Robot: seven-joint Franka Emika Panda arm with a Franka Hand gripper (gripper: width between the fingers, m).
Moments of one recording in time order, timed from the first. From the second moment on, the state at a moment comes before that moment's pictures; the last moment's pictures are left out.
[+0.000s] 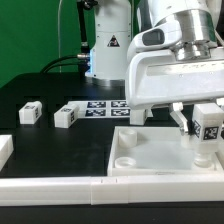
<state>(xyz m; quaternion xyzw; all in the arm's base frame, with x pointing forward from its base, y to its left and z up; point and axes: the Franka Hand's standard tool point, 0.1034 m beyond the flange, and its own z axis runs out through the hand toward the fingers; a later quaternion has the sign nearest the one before) 0.610 0.106 0.073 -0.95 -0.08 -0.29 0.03</state>
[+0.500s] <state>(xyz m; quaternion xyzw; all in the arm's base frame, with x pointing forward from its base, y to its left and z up) 0.609 0.105 0.066 -0.96 -0.08 -0.28 0.03</state>
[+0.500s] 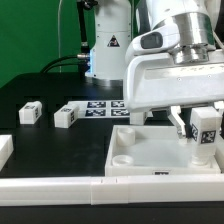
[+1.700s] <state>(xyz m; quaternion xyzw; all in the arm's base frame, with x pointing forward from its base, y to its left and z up) 0.596 0.100 0.050 -0.96 -0.07 -0.27 0.03</state>
